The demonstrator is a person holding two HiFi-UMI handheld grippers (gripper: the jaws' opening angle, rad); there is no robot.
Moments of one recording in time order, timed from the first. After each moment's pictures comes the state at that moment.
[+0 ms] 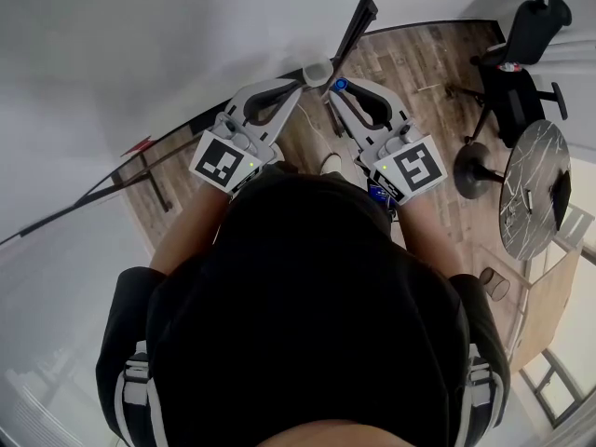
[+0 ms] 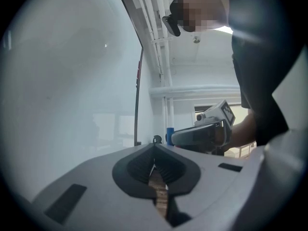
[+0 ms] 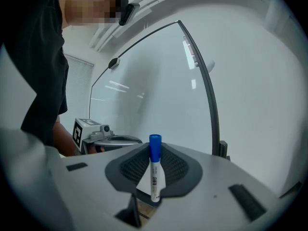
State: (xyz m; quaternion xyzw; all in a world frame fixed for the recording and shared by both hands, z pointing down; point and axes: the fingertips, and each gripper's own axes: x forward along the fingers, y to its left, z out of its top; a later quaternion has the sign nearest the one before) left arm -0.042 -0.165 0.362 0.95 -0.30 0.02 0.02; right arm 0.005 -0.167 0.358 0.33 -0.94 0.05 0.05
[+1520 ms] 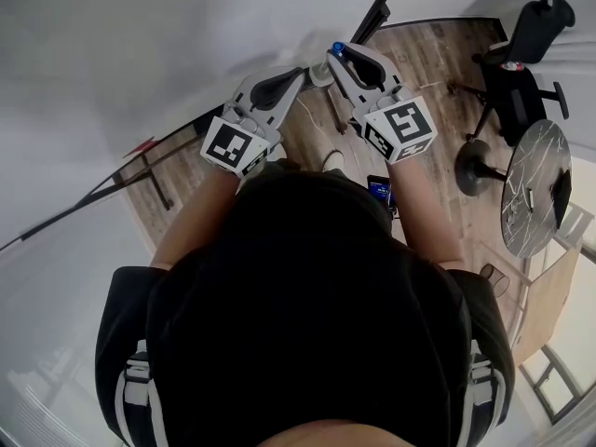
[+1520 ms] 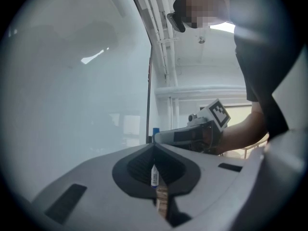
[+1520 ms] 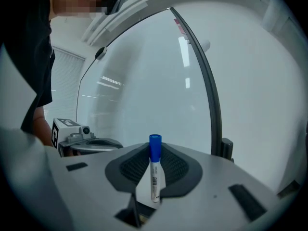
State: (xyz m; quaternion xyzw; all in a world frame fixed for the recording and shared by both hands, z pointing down) left arm -0.060 -0.204 0.391 0.95 -0.32 0.00 0.03; right arm -0.015 -0.244 0.384 0.37 -0.93 0.06 0.06
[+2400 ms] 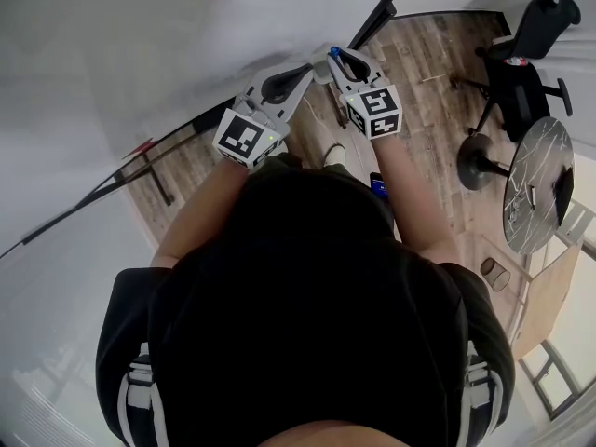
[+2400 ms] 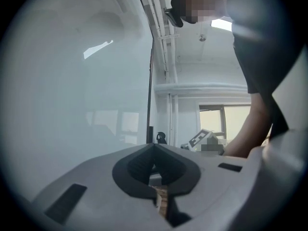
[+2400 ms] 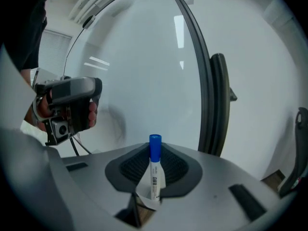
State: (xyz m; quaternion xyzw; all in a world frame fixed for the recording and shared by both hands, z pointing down) left arm -0.047 -0.223 0.424 0.95 -0.31 0.01 0.03; right arm -0.005 -0.281 0.532 0.41 -0.89 0.10 0.16
